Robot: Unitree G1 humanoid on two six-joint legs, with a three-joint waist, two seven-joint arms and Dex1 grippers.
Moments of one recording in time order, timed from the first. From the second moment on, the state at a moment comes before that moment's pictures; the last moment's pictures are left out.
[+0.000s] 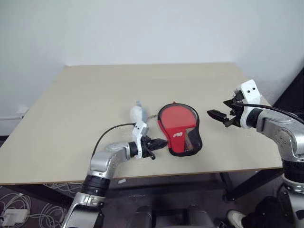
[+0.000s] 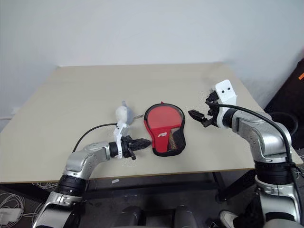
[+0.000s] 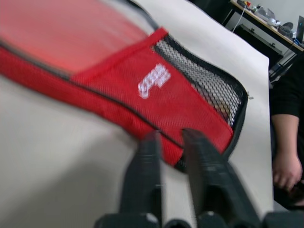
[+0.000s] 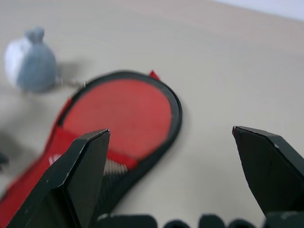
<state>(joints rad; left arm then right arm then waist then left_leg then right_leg) -0.36 0.32 -0.10 0.09 -0.46 0.76 -0.82 -0.54 -0.69 -0.05 -0.23 0.42 1.00 0.60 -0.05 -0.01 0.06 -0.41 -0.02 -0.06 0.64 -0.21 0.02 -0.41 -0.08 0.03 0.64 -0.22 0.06</state>
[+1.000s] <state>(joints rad) -0.43 0.13 0.10 0.09 -0.65 1.29 -0.54 -0.53 -0.60 -0.02 -0.25 0.43 1.03 0.56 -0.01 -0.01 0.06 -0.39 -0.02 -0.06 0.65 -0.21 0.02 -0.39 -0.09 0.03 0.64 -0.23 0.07</state>
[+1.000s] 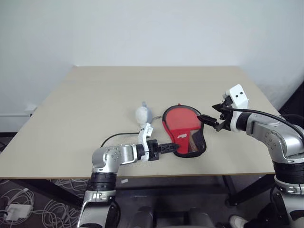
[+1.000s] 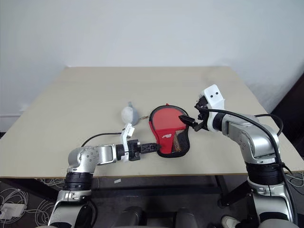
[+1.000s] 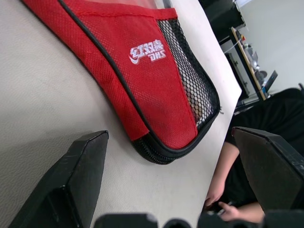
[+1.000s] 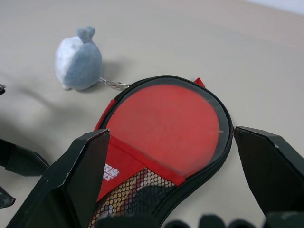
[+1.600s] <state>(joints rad) -0.50 -0.01 0.21 0.25 -0.69 1.32 -0.48 -0.53 -0.53 -0.01 -0.27 0.44 1.04 0.52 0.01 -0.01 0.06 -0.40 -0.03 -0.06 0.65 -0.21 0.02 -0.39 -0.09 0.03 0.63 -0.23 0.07</state>
